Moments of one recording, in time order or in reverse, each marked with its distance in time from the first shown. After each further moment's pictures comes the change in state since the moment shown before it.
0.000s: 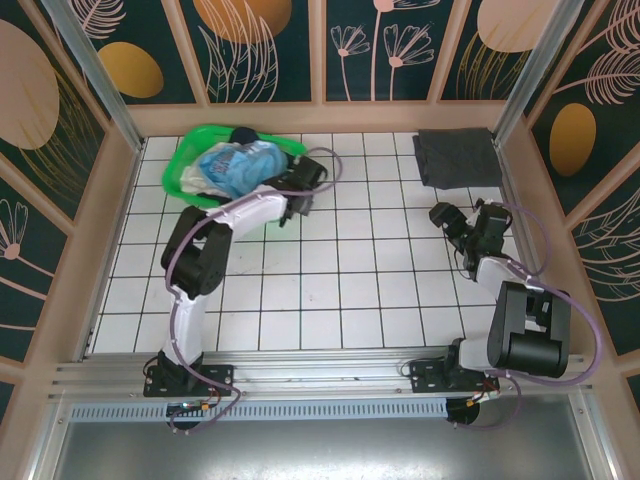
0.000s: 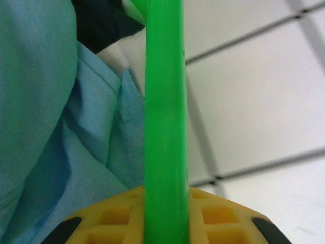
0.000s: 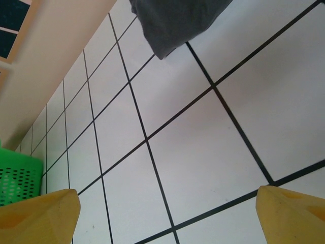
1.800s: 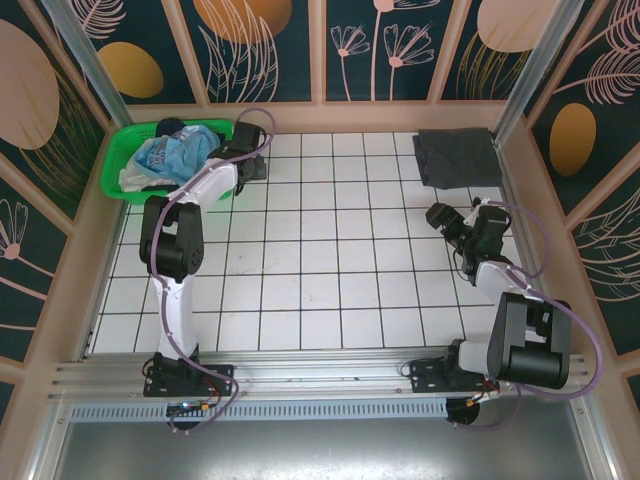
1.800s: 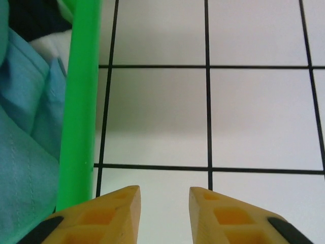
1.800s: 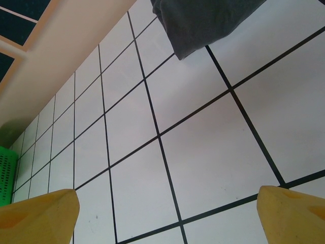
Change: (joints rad) left arm 0.290 0.037 0.135 -0.010 0.234 -0.146; right arm 0.030 -0.056 -0.017 0.000 0.000 -0.060
